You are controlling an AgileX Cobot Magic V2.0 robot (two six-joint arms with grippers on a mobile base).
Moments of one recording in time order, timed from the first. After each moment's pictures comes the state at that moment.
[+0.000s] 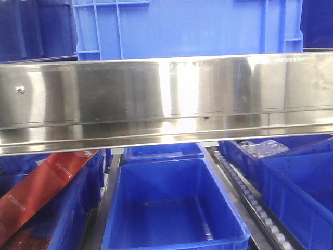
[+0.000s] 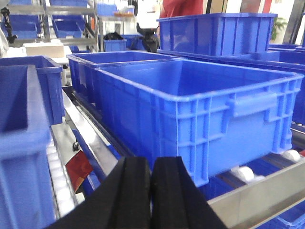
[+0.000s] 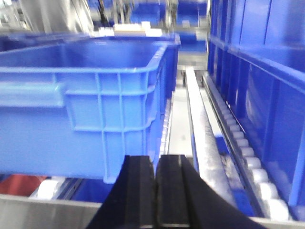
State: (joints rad) left arm -0.43 0.23 -0.67 0.19 0.55 -0.19; right arm 0.16 0.37 -0.50 -0.07 0.29 0.10
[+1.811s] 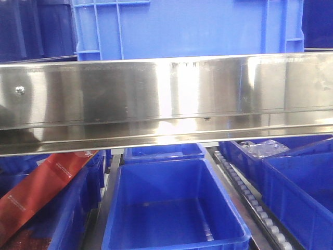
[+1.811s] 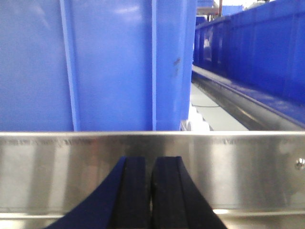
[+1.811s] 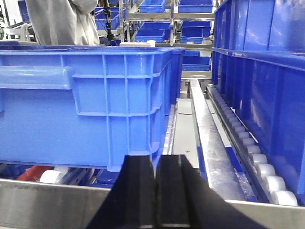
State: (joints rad) left arm 0.11 0.01 0.00 -0.05 0.10 0.08; right arm 0.16 0.29 -0.38 -0.07 0.20 0.10
